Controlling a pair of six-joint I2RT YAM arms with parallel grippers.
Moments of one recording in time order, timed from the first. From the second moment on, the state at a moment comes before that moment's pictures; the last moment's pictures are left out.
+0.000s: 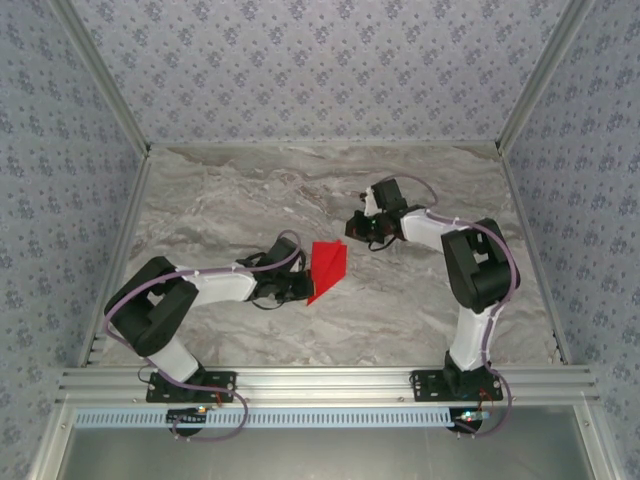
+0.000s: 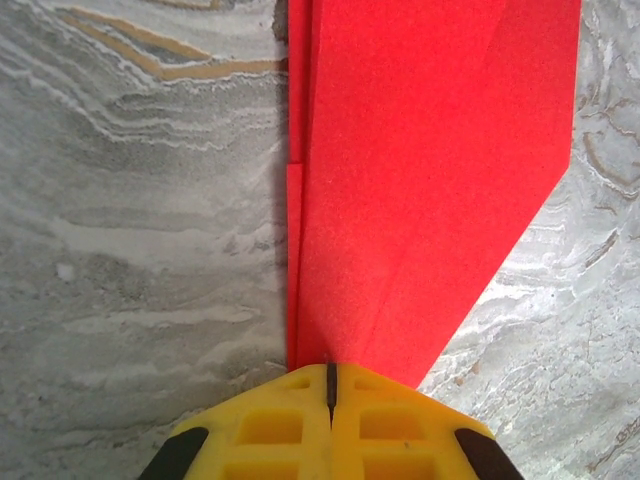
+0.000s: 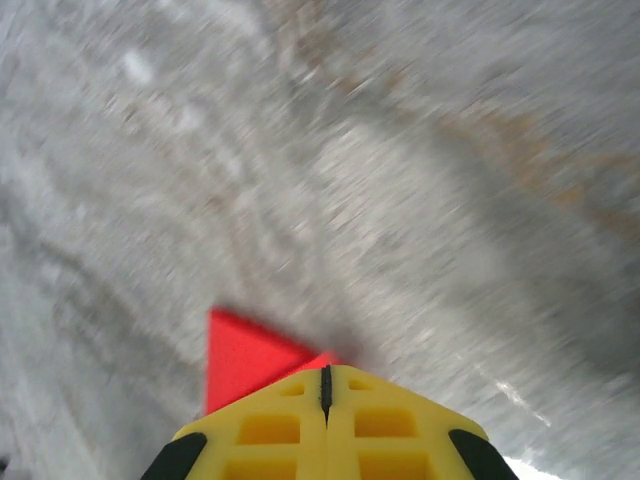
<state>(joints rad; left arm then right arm) -0.77 1.62 0.72 -0.10 0.24 -0.83 0.41 1.86 1.12 -0.19 -0.46 0.54</state>
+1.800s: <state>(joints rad) -0.73 1.67 0.71 0.02 0.39 -0.77 0.55 1.98 1.13 -0.20 -0.51 0.56</state>
